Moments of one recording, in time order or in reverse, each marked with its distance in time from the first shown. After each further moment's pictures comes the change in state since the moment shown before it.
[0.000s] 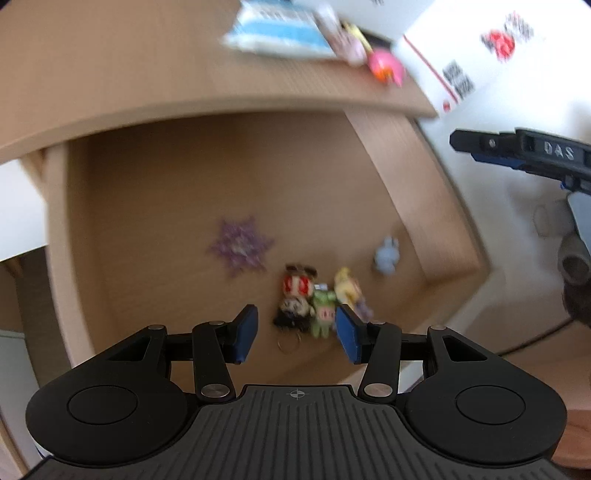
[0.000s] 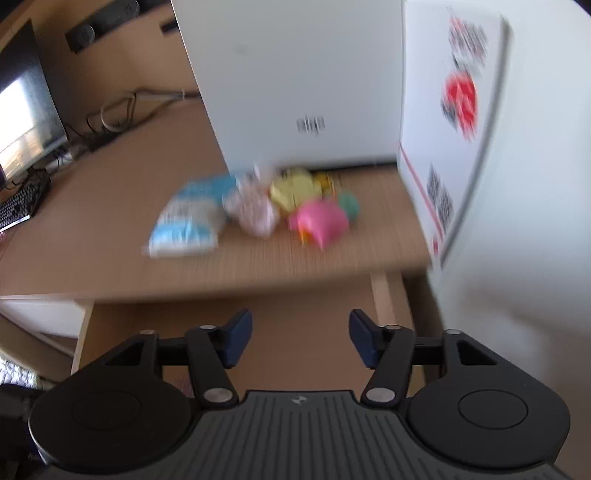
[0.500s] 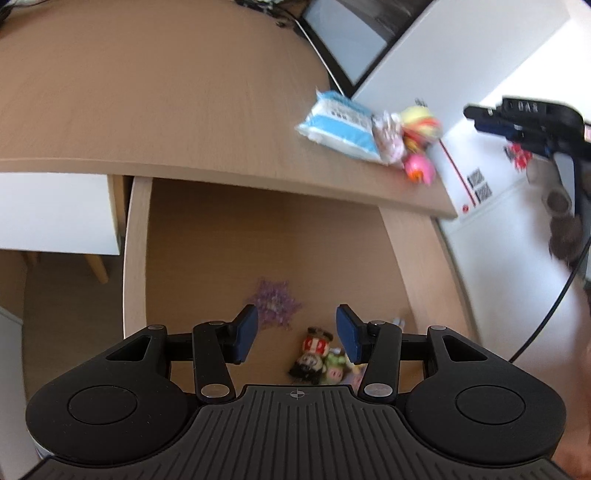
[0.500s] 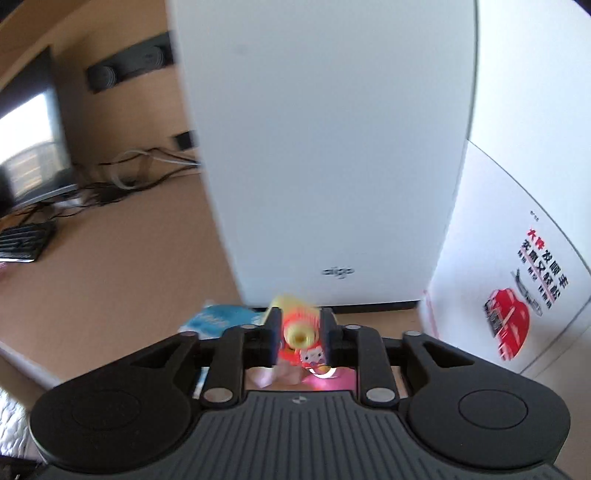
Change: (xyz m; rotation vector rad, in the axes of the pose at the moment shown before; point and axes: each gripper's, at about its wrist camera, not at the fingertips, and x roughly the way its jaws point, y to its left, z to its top) left arm -0.055 0.025 -0.013 -0.192 -0.257 0.038; right arm 0.000 0.026 0.107 -0.091 -0.198 -0.020
